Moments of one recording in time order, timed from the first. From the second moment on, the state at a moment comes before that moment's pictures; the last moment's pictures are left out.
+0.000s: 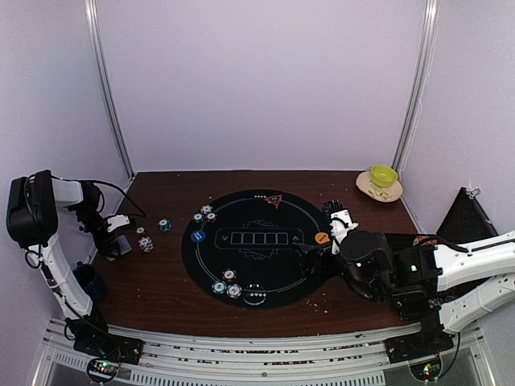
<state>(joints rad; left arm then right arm) 0.29 1.85 1.15 -0.79 0.13 1.23 1.30 1.15 0.72 -0.05 0.77 0.49</state>
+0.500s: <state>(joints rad) 0.29 1.86 1.17 -0.82 0.13 1.25 1.30 1.15 0.72 -0.06 0.77 0.49</state>
